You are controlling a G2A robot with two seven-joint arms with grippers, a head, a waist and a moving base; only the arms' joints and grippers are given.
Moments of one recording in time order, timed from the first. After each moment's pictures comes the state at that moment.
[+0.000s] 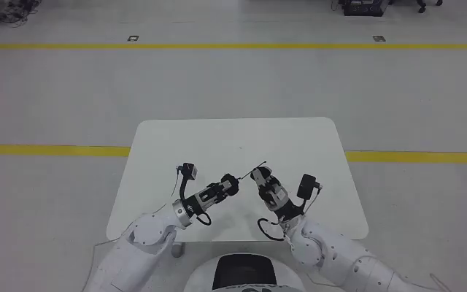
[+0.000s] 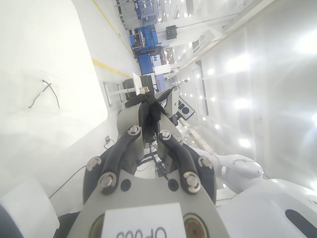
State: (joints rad) left arm 1.62 -1.10 -1.13 -1.69 -0.30 -0.34 -0.55; right arm -1.33 -0.99 0.52 -1.54 -0.59 -0.34 -0.82
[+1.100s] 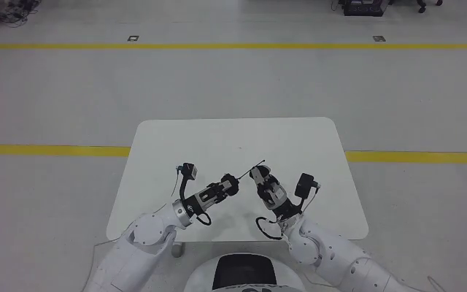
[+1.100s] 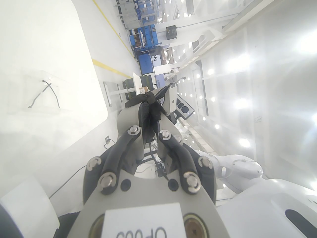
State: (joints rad) left arm 1.62 -1.10 -1.13 -1.69 -0.30 -0.34 -0.55; right arm -1.37 -1.03 0.58 -1.54 -0.62 -0.34 -0.79
